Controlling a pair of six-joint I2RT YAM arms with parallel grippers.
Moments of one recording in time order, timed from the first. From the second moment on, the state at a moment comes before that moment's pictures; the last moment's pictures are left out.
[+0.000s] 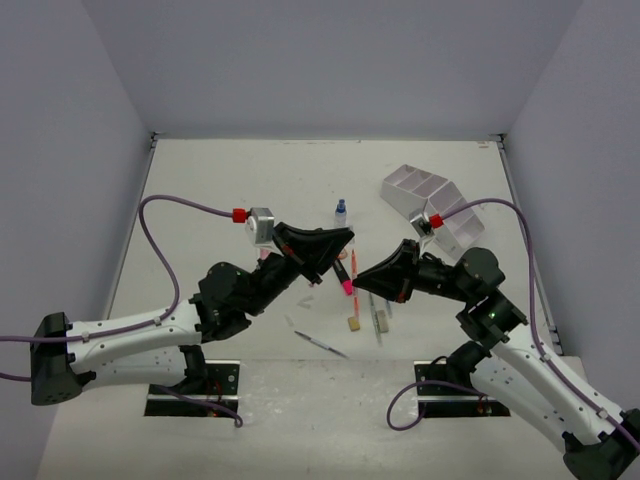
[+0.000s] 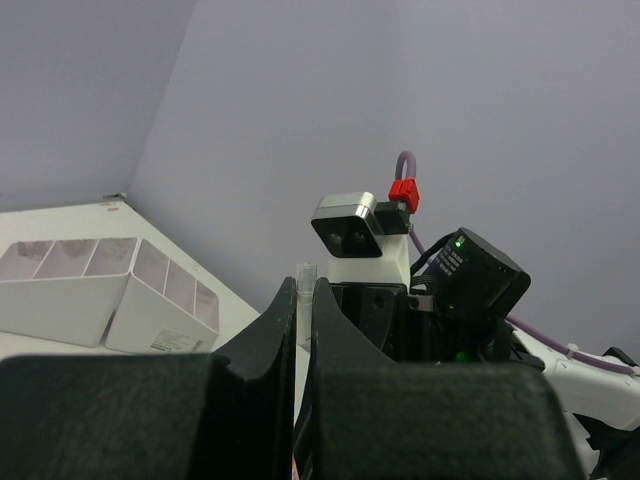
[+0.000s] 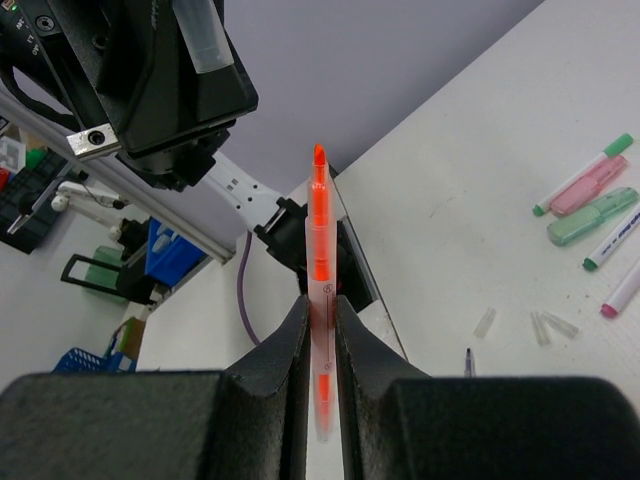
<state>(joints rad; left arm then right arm) -1.19 1.00 0.71 0.72 -0.28 -0.43 0.62 0.63 0.58 0.12 -0.69 0.72</state>
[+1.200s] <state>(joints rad) -1.19 1.05 0.68 0.76 -0.27 -0.46 0.62 0.60 0.60 0.09 -0.67 0.72</state>
